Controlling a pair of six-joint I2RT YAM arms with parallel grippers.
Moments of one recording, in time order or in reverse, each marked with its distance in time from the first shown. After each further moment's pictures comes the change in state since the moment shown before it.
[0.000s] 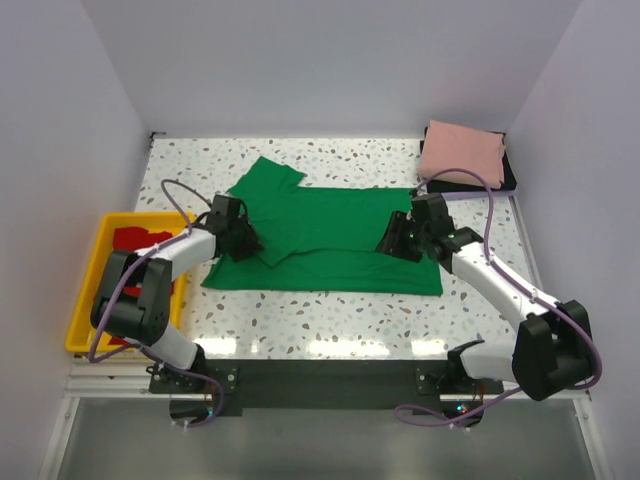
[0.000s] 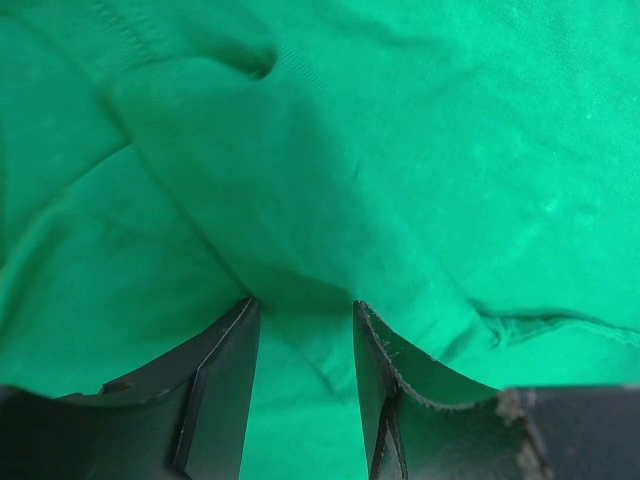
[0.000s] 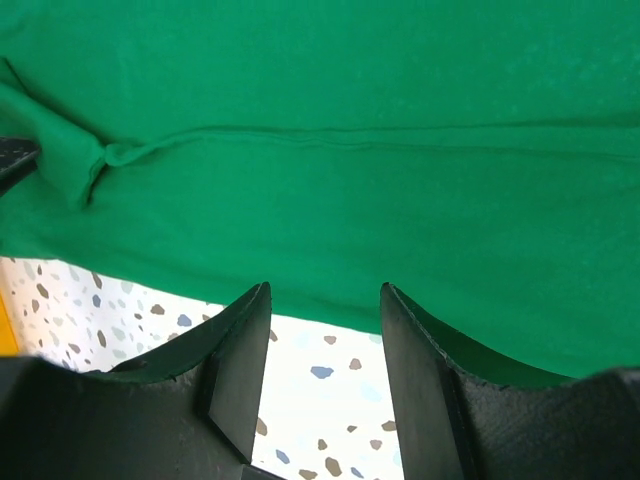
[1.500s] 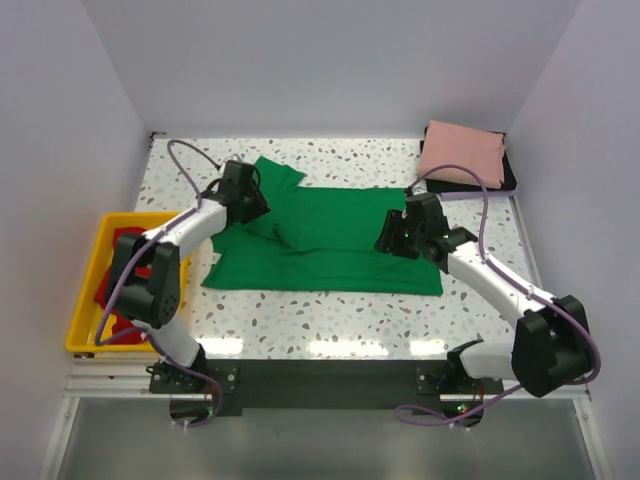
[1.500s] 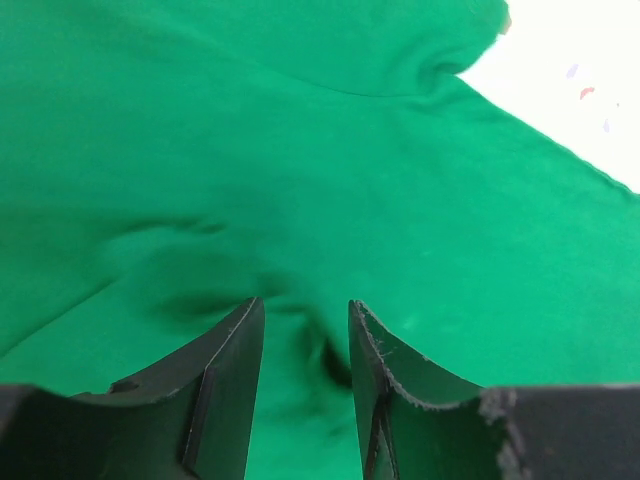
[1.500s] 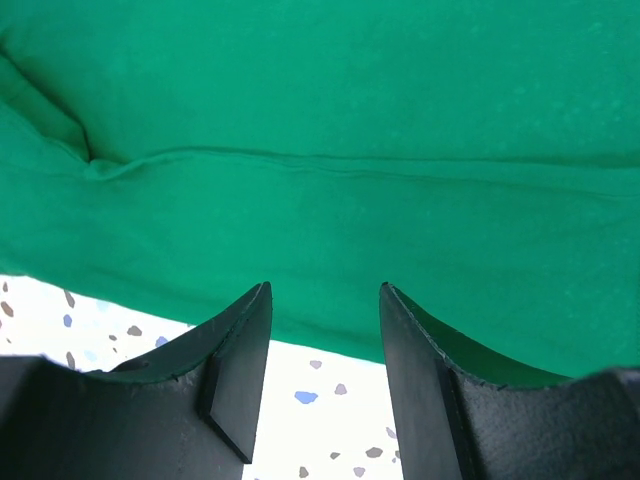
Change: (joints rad) left arm -0.053 0.208 0.379 -0.036 -0.097 0.015; right arm 0.032 0.018 0.000 0.053 0.071 -0.038
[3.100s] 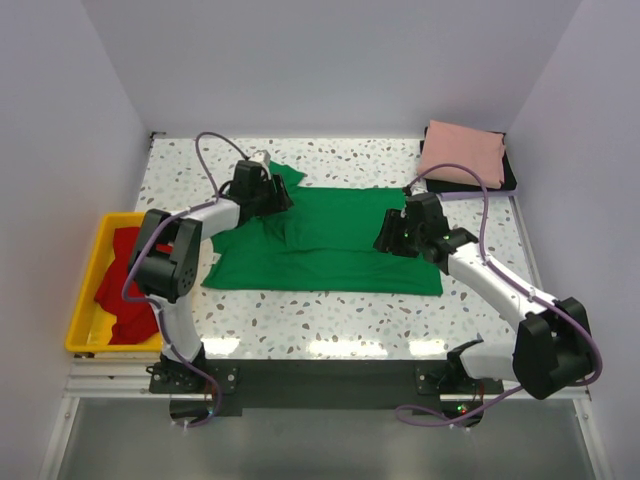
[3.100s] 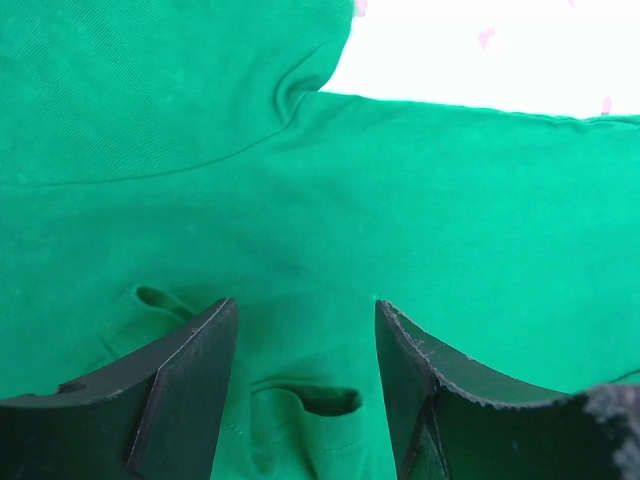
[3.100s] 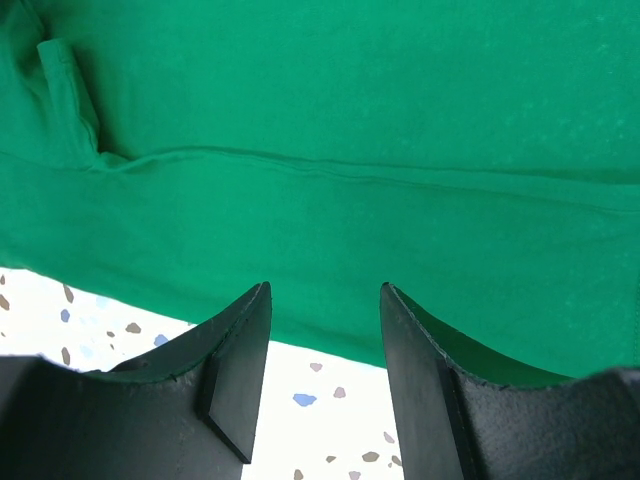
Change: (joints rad) left arm 0.000 0.140 -0.025 0.318 0.196 0.264; right arm 0.016 -0.010 0.000 0.016 0.000 -0.033
